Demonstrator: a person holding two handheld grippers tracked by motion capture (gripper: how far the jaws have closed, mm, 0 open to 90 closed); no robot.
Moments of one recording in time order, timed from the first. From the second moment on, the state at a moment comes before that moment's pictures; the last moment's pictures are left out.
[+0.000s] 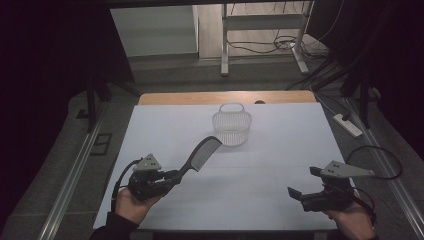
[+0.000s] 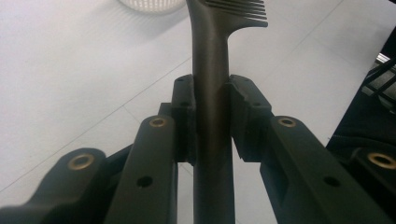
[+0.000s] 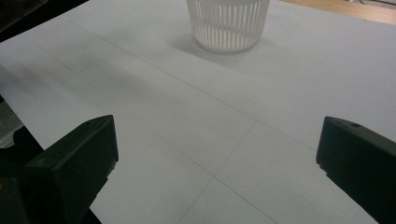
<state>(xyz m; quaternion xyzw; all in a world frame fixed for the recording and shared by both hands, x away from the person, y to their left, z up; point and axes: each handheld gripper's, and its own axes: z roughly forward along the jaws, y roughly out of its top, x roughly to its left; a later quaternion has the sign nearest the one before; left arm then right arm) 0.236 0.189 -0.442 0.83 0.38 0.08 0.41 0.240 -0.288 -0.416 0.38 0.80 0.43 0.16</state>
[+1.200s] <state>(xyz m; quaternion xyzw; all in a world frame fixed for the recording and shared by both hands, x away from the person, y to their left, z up) 0.230 0.160 -0.442 0.85 0.31 0.07 0.42 0.283 -0.234 -0.401 0.35 0.81 0.46 0.10</state>
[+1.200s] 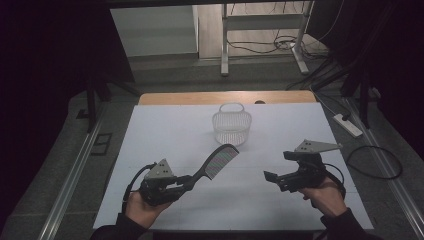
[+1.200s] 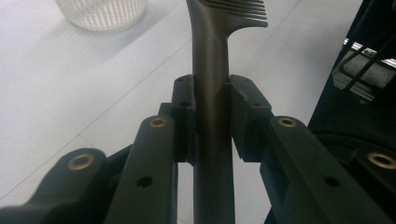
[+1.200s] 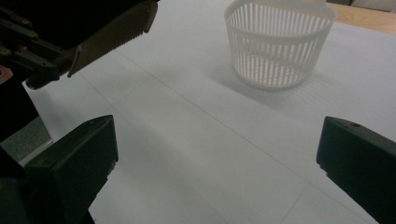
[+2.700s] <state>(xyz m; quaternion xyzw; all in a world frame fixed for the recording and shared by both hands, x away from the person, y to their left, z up) 0.232 0.134 -0.444 0.86 0.26 0.06 0.44 0.327 -0.156 -0.398 0.36 0.83 0.43 -0.03</state>
